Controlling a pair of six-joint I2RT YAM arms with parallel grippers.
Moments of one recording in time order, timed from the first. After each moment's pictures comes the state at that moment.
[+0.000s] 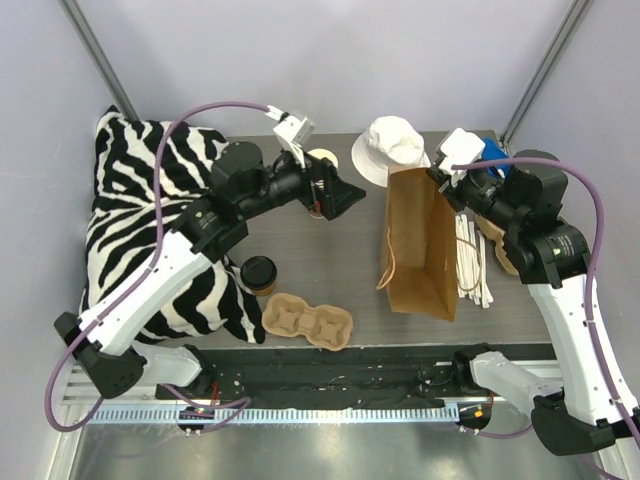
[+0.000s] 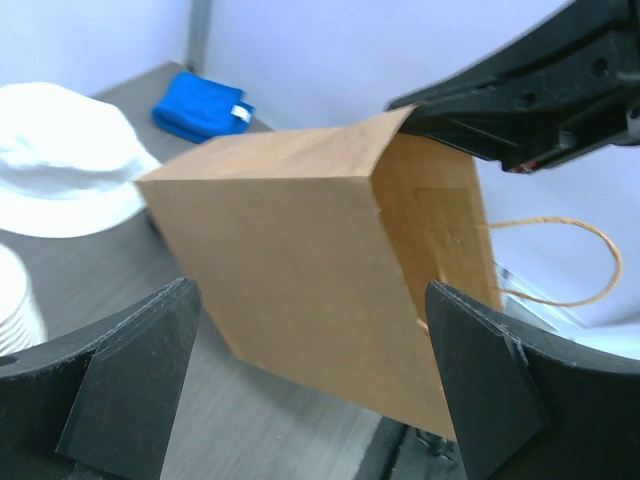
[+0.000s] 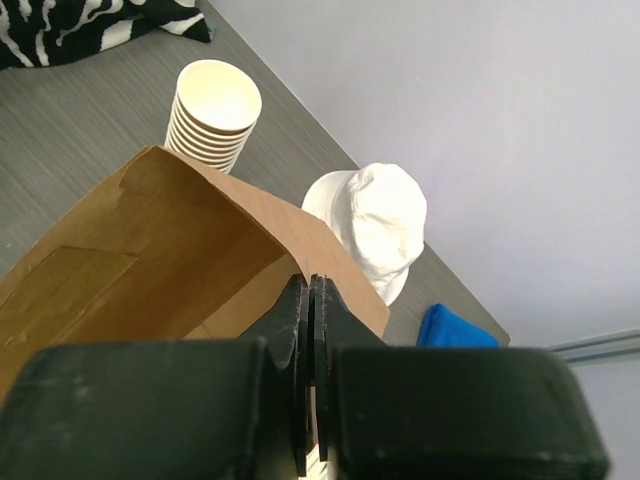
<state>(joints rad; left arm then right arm) -0.76 1.32 1.49 -0.22 0.29 -0.32 0.27 0.99 1.43 -0.62 -0.34 -0.55</state>
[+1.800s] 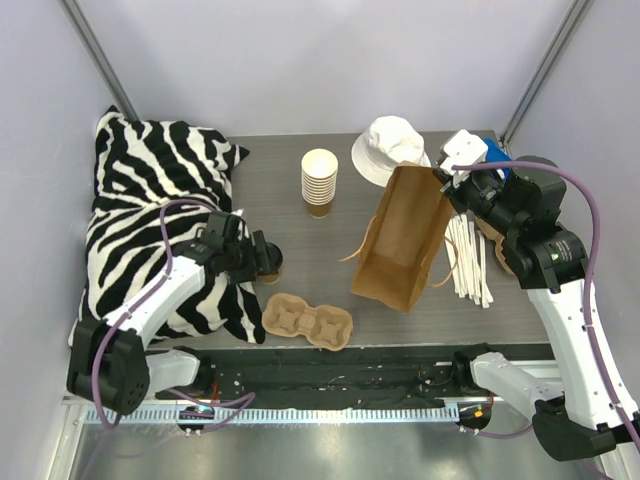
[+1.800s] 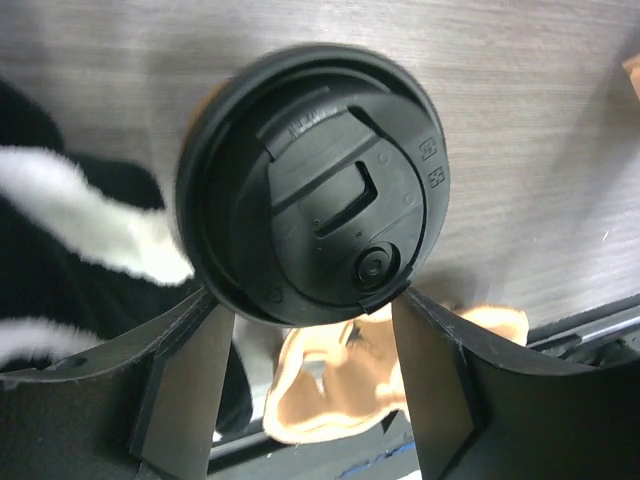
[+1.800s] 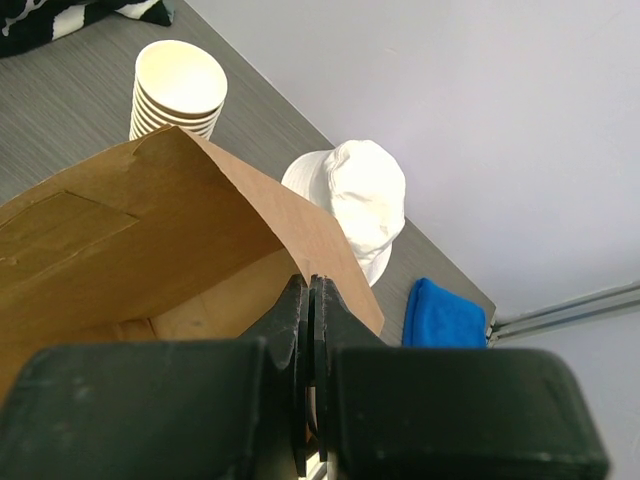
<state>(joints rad) -0.34 1.19 0.77 -0.55 0.19 -0.58 0.27 0.96 1.38 -0.59 -0.25 -0.53</state>
